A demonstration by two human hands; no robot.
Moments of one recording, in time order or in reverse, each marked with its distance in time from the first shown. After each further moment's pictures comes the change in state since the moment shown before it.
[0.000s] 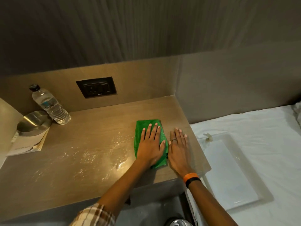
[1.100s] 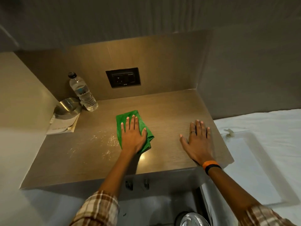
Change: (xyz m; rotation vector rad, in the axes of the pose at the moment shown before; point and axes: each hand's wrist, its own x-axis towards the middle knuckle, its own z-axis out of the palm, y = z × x) left_hand -0.053 -0.129 -0.044 0.084 0.031 -0.419; right_hand -0.005 -0.011 -0.006 -0.241 -0.044 -0.041
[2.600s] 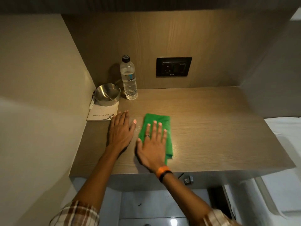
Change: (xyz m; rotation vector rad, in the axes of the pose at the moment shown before) left_hand -0.009 -0.245 -0.032 -0.074 0.116 0.013; right_hand -0.069 -0.367 0.055 0.230 -0.142 -0.117
